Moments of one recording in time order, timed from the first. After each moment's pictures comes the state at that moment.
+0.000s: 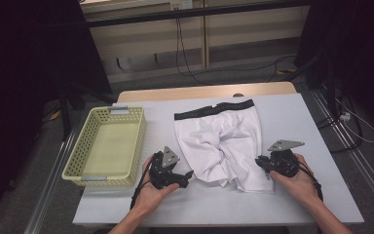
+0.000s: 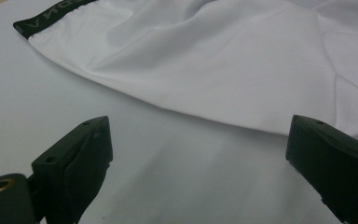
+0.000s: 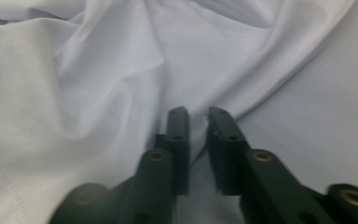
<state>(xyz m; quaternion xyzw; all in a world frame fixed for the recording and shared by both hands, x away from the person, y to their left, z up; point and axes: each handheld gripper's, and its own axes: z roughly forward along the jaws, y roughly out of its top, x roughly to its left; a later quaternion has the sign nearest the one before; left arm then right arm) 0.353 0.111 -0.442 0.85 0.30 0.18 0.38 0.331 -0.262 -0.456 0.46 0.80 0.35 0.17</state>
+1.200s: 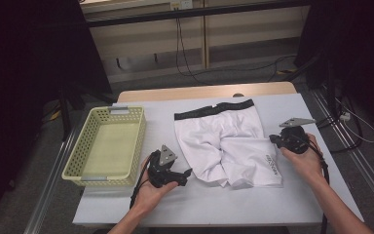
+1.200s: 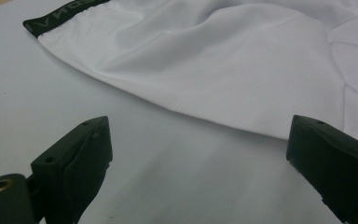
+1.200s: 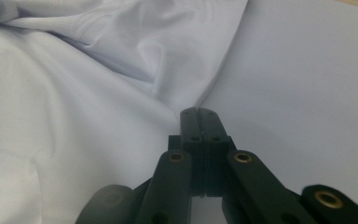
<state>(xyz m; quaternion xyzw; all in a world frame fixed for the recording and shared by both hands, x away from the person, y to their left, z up) 0.357 0.115 -0.441 0.85 0.31 0.18 0.39 0.380 -0.301 -0.432 0.51 0.76 0.33 0.23</state>
